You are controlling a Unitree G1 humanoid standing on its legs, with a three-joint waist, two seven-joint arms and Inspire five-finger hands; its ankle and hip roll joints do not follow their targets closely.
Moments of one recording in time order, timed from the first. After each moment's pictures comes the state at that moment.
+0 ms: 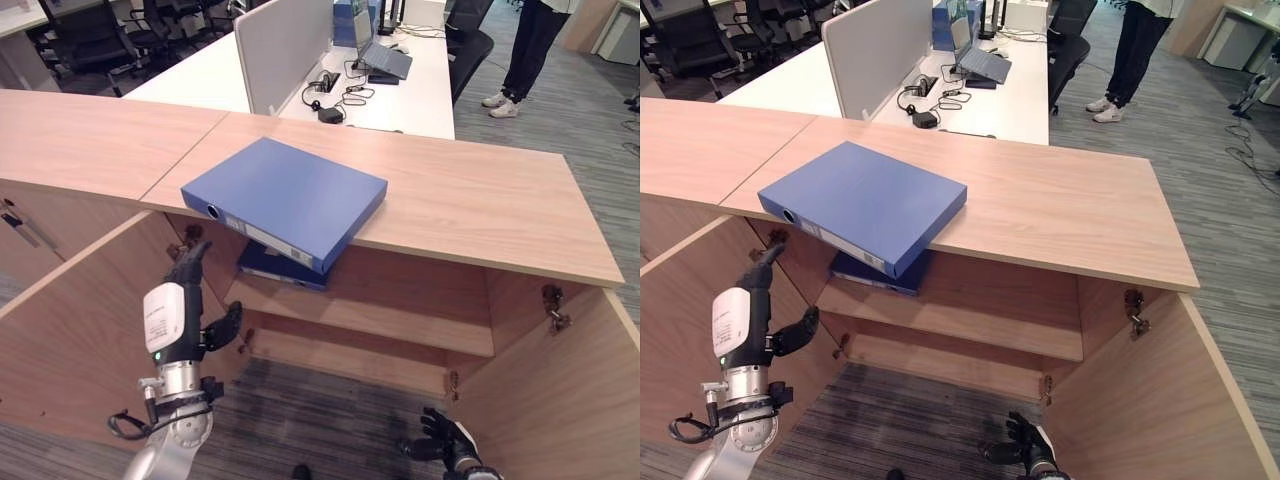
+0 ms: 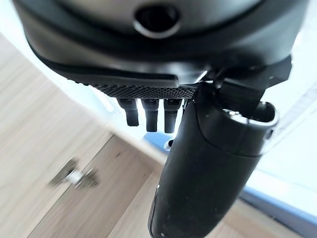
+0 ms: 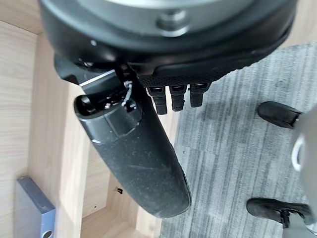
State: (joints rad) left arm 0.18 0.47 -0.02 0.02 0.57 -0.21 0.68; right arm 0.13 -0.23 0.29 0.85 0.36 -0.13 -0.05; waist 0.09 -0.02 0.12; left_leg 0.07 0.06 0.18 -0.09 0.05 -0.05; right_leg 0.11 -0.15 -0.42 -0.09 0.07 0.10
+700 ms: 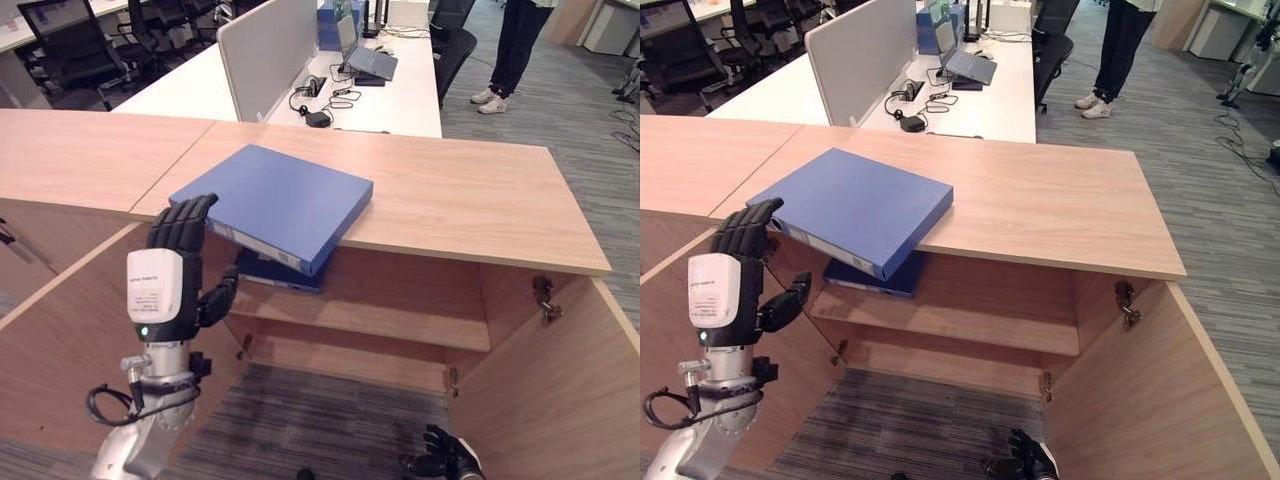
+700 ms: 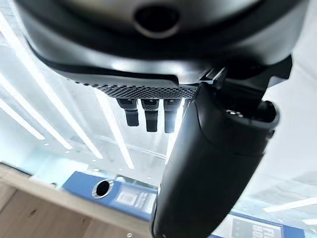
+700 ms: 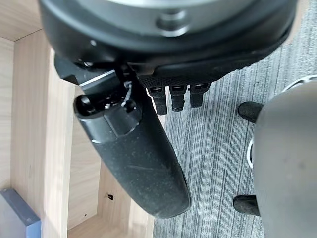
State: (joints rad) left arm 0.14 0.63 -0.01 -0.07 0.69 -0.23 0.74; right arm 0.15 -0.23 0.30 0.88 0.35 -0.13 -0.05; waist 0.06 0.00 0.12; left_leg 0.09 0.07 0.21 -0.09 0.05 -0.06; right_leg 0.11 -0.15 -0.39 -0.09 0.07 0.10
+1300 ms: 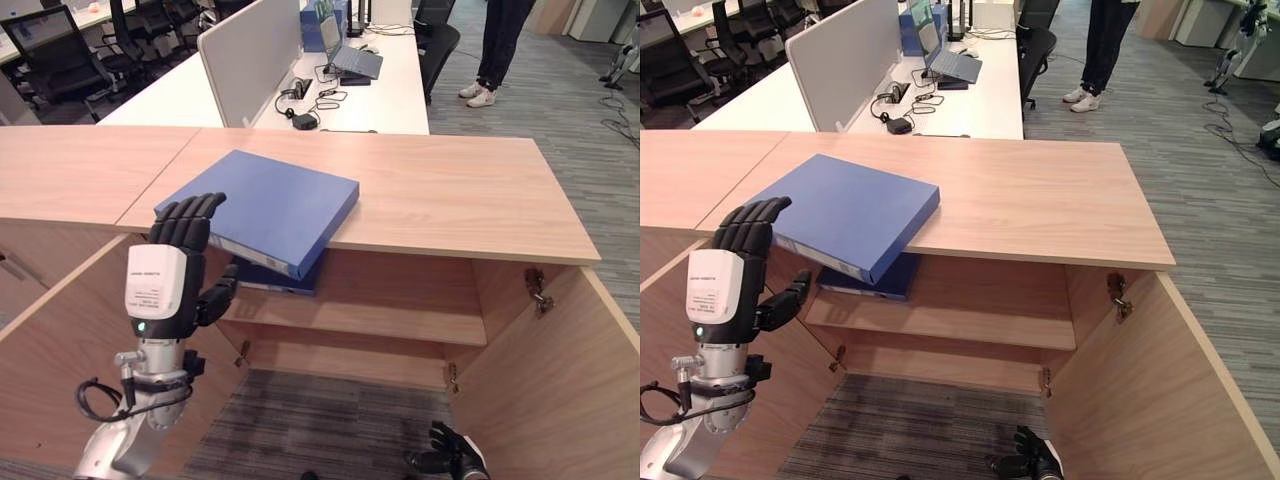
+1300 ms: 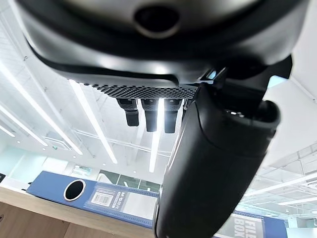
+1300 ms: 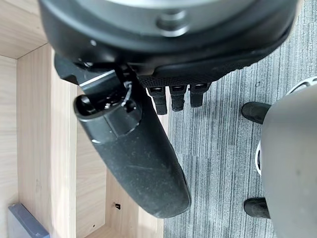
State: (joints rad) left arm 0.14 0.67 -0.02 -0.07 0.69 -0.25 0.73; right arm 0.16 -0.24 0.26 0.88 0.36 -0.15 -0.07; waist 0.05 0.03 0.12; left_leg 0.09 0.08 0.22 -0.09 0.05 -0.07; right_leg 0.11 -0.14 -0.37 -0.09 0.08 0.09
